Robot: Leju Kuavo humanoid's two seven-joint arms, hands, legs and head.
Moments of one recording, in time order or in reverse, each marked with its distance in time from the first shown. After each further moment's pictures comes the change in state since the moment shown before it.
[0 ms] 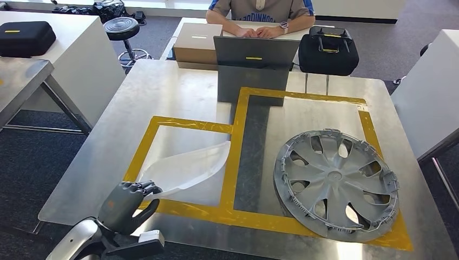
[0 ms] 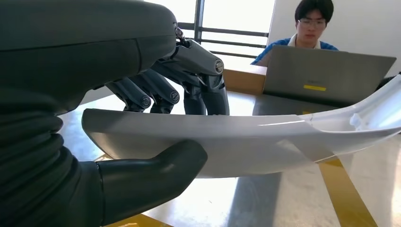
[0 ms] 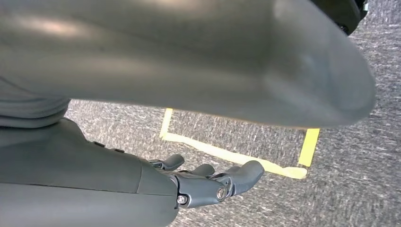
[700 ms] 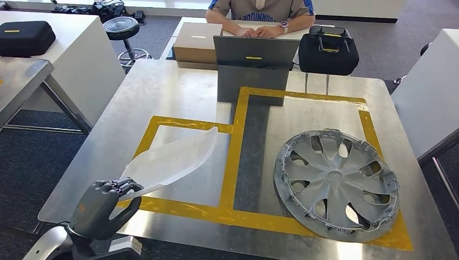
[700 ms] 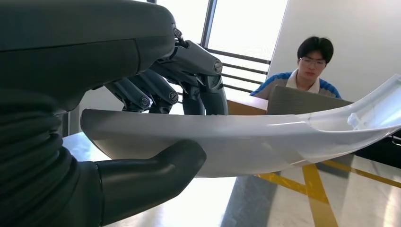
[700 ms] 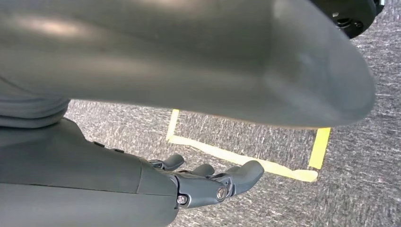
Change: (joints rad) left arm 0.101 0.051 0.093 -0.217 0.125 -0.015 0.015; right arm 0.012 -0.006 -0.016 0.008 0.000 0.015 0.014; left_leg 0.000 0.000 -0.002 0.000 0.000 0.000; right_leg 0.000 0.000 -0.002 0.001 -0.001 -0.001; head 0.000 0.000
